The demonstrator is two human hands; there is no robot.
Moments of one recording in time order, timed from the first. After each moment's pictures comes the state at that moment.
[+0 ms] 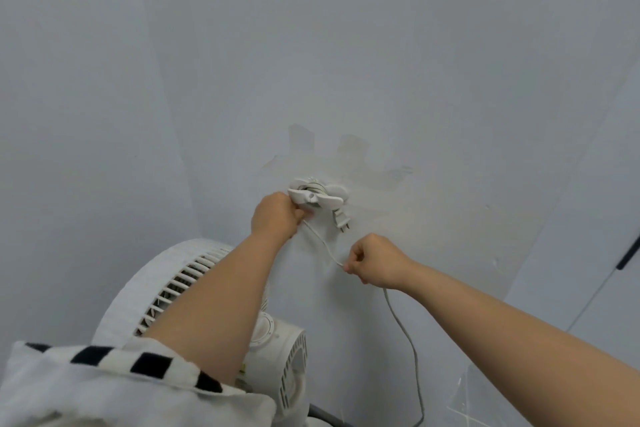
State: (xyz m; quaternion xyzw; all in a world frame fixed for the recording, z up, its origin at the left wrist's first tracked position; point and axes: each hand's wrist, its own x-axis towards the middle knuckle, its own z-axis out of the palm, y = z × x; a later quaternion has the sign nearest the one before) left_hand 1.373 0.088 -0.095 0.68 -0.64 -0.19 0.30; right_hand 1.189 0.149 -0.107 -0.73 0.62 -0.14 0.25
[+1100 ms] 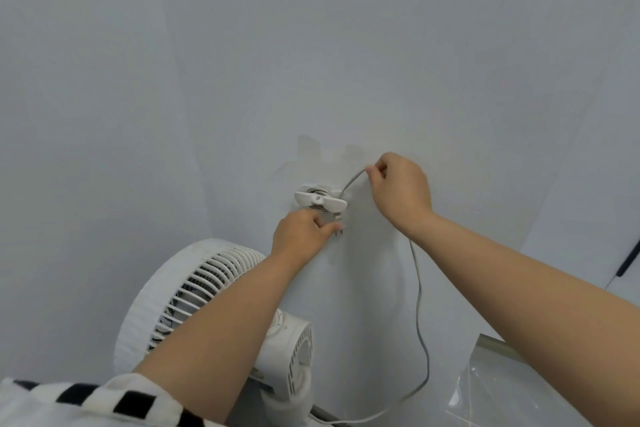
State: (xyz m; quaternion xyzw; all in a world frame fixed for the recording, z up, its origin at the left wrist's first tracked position) left_hand 1.347 0.139 -0.092 0.65 -0.67 -0.14 0.33; right_hand 1.194 0.154 -0.011 -0.67 0.62 -0.41 -0.01
